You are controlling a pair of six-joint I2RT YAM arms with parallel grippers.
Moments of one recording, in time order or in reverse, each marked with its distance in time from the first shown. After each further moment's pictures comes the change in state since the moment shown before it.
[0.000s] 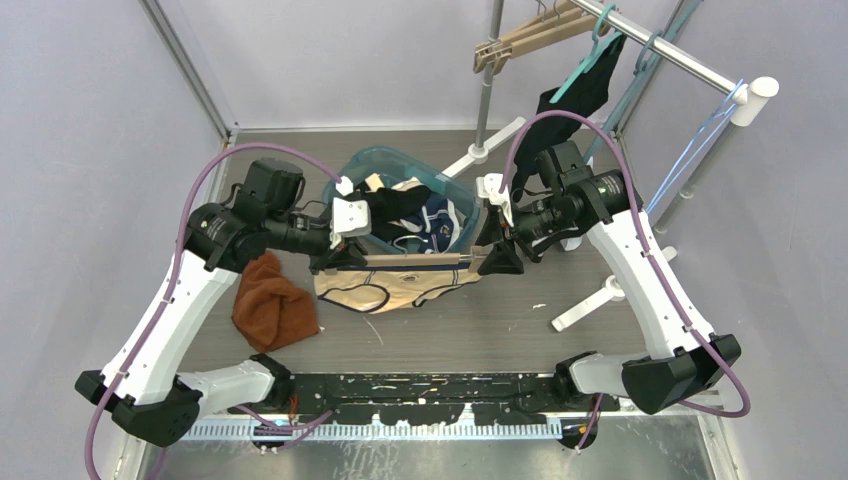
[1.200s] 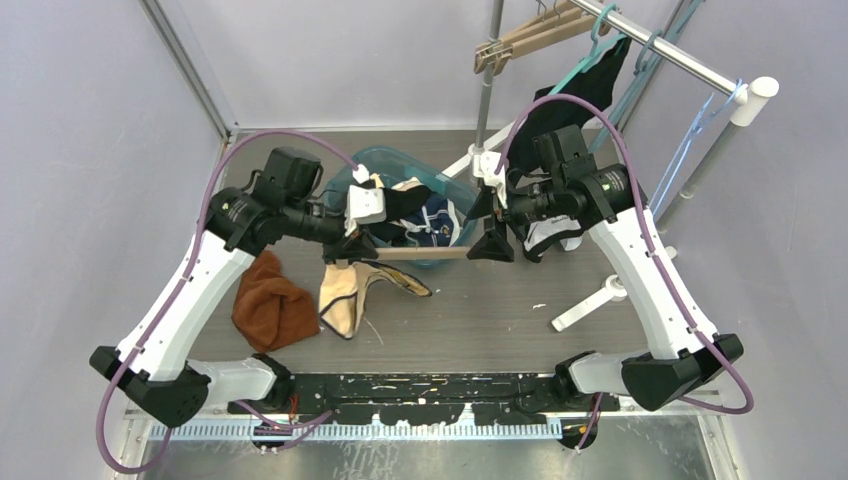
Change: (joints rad) left arm -0.017 0.073 0.012 0.019 -0.001 -0.019; right arm 0.029 0.015 0.087 0.126 0.049 0.140
